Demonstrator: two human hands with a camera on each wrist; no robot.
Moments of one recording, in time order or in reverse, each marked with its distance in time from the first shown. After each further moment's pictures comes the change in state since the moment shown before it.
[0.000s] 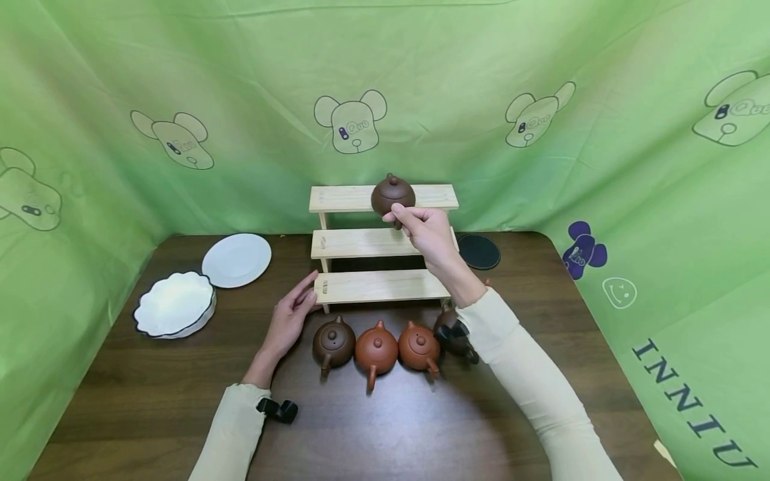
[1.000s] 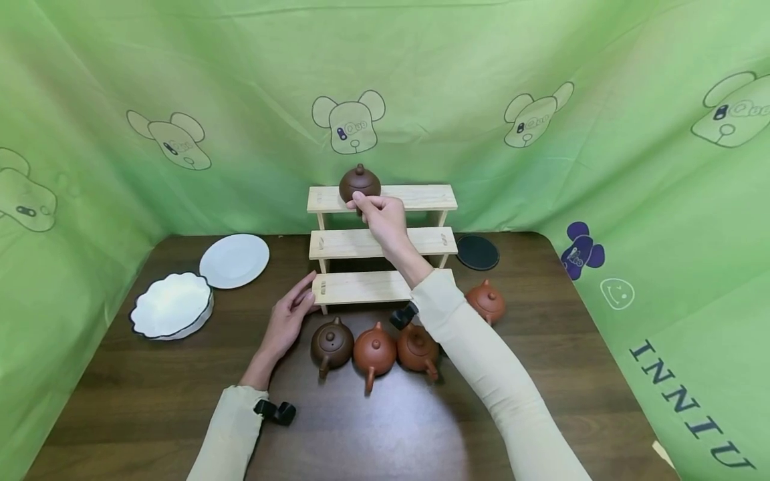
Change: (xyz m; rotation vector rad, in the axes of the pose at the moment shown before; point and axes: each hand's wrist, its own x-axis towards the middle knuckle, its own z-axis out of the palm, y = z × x) left_hand -0.006 0.022 0.006 -0.045 -0.012 -0.016; right_hand 0.042 0.017 0.069 -0.020 0.100 -0.008
